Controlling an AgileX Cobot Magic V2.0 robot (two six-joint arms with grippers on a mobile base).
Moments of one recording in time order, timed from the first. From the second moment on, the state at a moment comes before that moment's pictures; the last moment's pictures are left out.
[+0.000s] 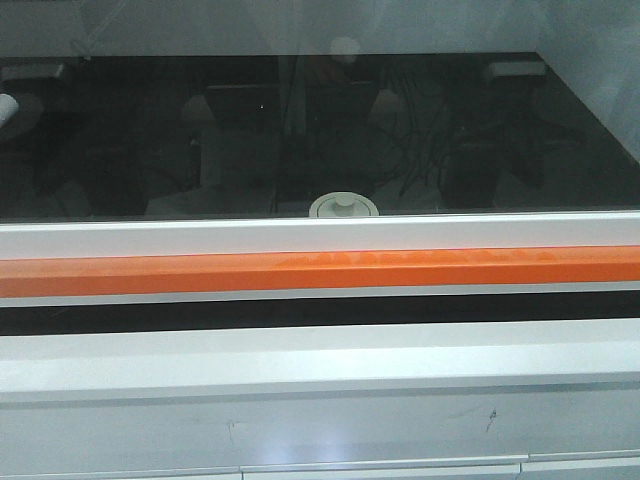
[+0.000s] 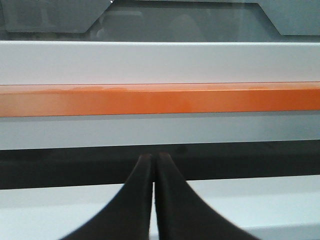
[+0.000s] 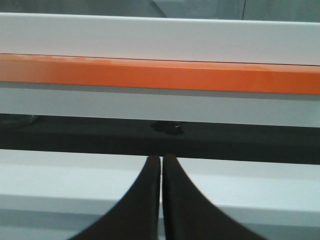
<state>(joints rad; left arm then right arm) -0.04 -0.02 0.03 0.01 0.10 -0.09 0.05 -0.02 0.03 -0.05 0.13 -0.01</state>
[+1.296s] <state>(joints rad) -0.04 -0.02 0.02 0.03 -0.16 -0.07 0.05 -0.02 0.00 -0.03 -0.07 -0.03</state>
